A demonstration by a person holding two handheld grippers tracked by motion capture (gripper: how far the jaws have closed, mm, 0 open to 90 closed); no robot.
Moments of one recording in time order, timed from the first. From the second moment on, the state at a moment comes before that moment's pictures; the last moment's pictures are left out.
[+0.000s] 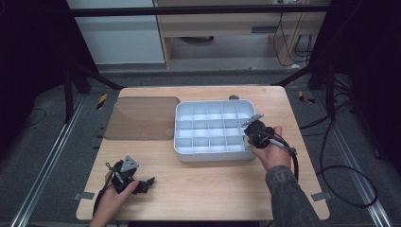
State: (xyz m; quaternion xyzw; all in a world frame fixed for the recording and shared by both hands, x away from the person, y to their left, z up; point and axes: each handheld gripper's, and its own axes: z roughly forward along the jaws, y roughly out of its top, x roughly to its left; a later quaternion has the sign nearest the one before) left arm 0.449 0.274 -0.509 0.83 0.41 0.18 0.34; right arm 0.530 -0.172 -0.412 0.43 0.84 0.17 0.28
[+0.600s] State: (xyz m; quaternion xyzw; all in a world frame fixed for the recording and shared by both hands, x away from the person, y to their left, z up) left arm 0.448 0.273 -0.509 0.83 0.41 0.18 0.34; right arm 0.534 -0.171 -0.429 0.44 0.84 0.17 0.24
